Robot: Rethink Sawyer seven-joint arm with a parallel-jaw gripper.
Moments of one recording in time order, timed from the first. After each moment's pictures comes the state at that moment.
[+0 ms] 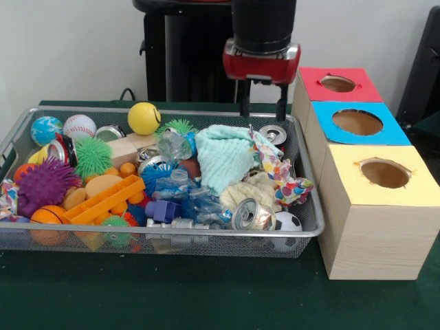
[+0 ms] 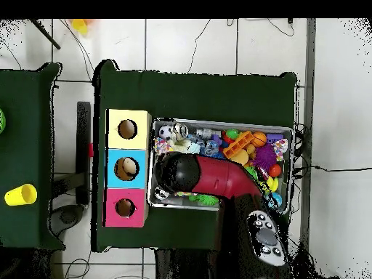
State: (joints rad) arm -0.29 -0.72 0.11 1.77 -0.03 0.57 1.83
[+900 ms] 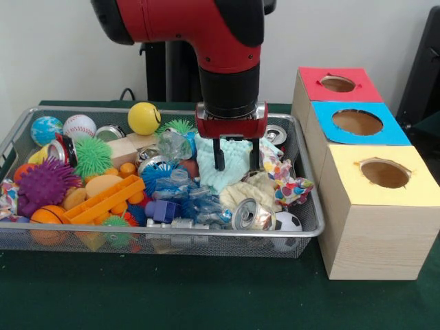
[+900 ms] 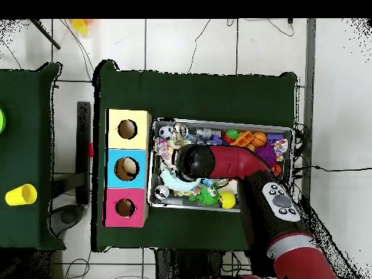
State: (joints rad) arm -0.46 -0.54 0.29 1.65 -0.31 0.56 1.82
